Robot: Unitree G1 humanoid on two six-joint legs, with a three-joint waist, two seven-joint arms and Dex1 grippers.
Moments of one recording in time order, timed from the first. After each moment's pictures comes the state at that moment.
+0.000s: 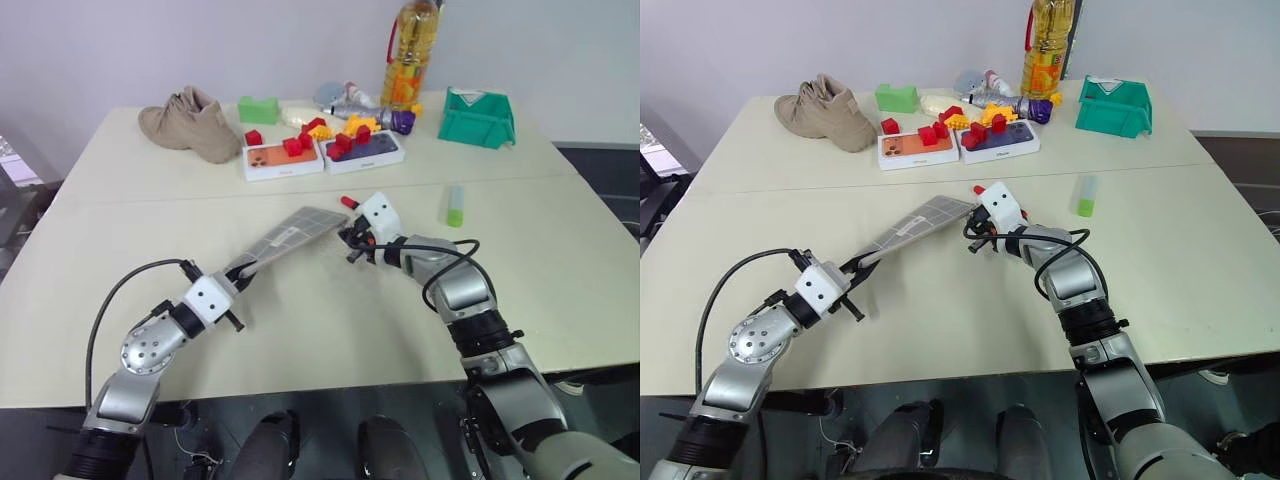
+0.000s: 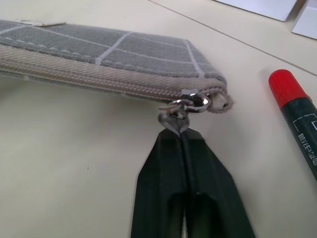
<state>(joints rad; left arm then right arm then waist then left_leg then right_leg) -0.02 0.52 -0.02 -0.10 -0.03 -0.25 -0.52 -0.67 -0.30 0.18 0.22 0.10 0.55 0.60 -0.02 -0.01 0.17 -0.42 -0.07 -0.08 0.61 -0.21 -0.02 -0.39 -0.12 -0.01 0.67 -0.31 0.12</state>
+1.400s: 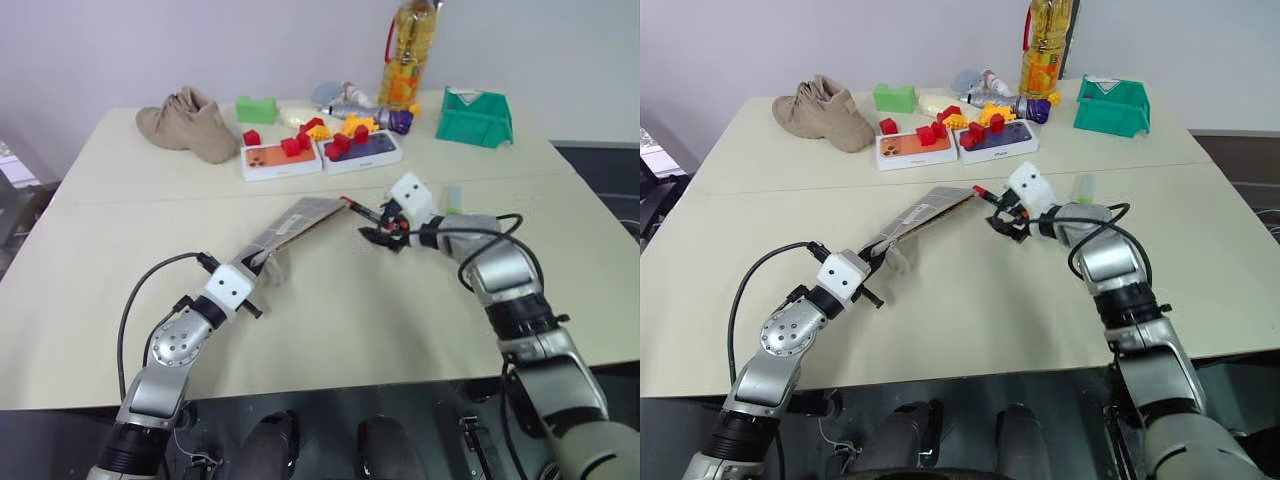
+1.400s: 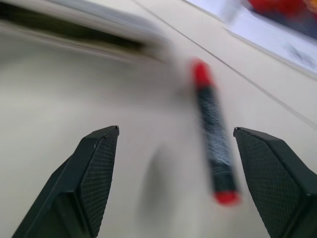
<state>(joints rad) -0.07 0.38 -0.05 -0.13 0.09 -0.12 -0.39 -0.78 -0.47 0.14 0.34 0.07 0.56 0.65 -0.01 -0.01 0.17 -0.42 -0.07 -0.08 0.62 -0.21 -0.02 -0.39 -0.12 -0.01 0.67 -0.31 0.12</state>
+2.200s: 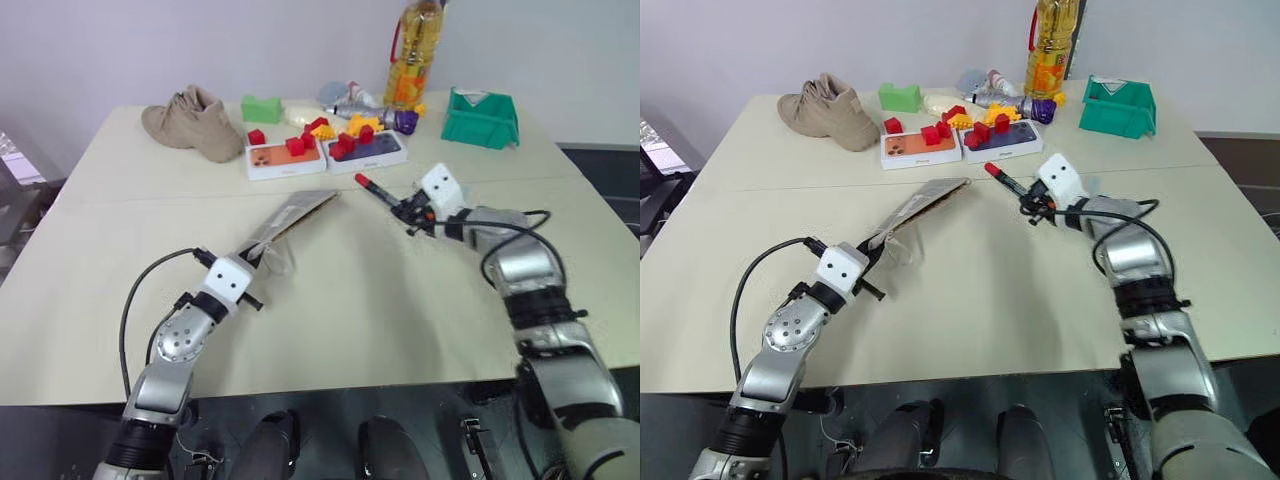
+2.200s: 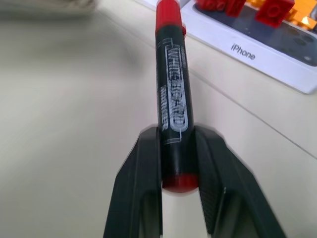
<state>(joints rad) -0.10 0.35 -0.04 -0.12 0.07 -0.09 -0.34 -0.70 -0.59 0.08 0.29 0.06 0.39 0.78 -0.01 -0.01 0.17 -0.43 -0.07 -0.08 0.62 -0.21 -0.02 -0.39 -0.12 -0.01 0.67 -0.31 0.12</state>
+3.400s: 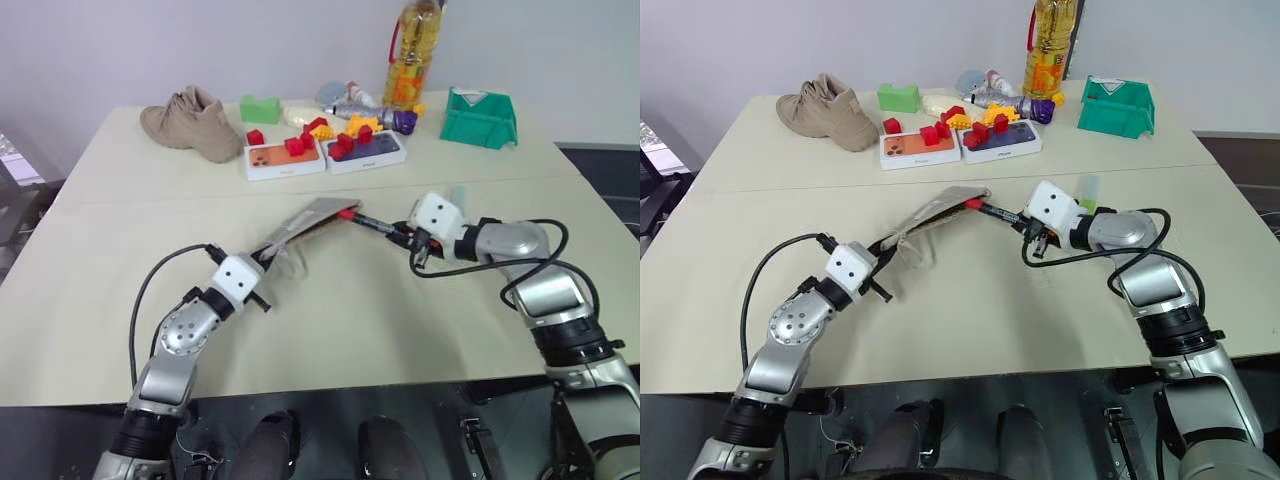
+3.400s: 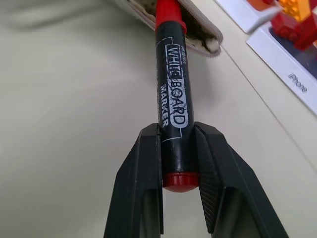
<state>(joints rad) -0.13 0.37 -0.07 -0.09 0.04 -0.13 -0.47 -0.58 -0.72 0.18 0.03 -0.02 0.29 0.92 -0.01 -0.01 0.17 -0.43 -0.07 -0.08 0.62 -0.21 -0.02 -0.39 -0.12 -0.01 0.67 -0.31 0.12</state>
